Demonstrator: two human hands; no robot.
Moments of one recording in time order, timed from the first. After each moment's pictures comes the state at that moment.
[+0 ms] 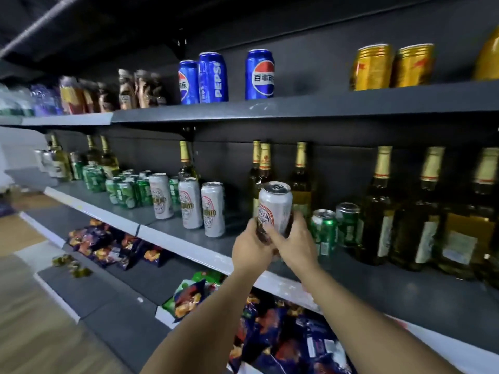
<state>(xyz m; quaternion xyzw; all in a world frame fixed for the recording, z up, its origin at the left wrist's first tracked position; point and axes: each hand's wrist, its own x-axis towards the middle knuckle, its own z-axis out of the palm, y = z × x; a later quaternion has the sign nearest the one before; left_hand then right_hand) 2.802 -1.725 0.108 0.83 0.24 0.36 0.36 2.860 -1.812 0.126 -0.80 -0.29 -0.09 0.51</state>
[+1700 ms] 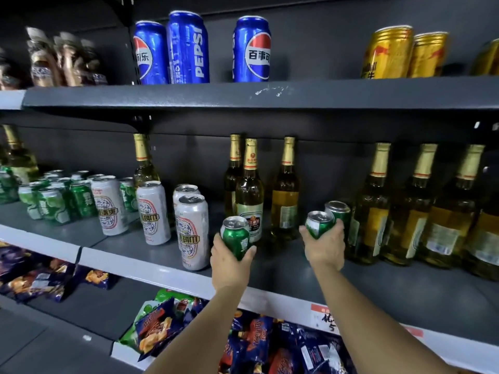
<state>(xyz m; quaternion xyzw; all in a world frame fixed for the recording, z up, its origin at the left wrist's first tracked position) 2.848 -1.646 0.066 0.78 0.29 0.33 0.45 2.948 -1.794 0.097 -0.85 0.03 -0.18 0.49</state>
